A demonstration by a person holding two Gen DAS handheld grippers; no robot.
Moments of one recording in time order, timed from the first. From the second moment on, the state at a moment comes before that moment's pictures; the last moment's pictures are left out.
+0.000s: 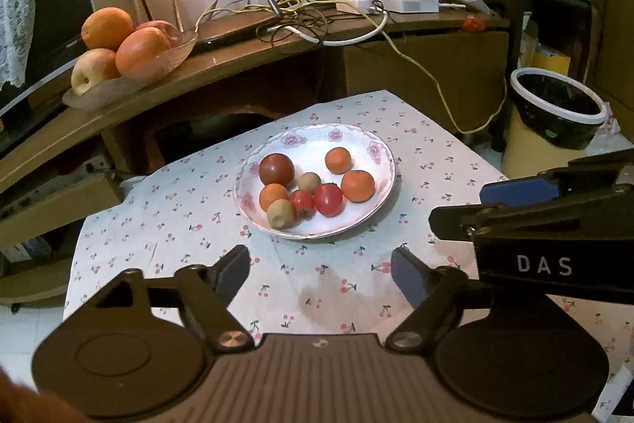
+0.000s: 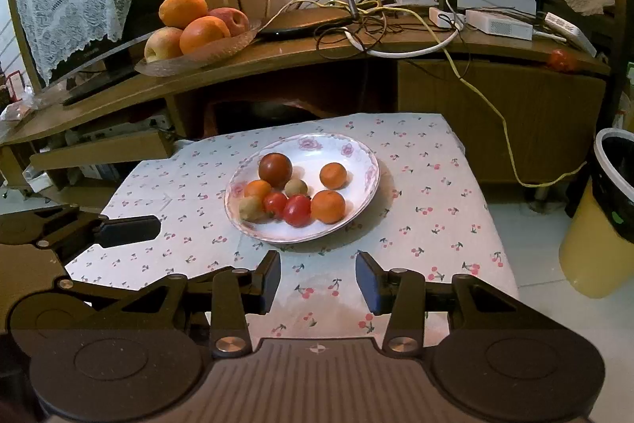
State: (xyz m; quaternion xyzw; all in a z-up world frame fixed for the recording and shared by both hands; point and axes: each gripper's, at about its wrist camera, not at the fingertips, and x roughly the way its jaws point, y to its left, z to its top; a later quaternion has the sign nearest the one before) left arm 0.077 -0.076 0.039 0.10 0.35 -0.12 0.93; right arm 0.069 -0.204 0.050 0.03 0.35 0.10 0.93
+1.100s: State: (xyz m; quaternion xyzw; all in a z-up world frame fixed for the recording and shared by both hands) left arm 0.006 -0.038 0.040 0.04 0.35 -0.07 0.93; right arm -0.013 -0.197 0.040 0.02 0.37 0.06 0.93
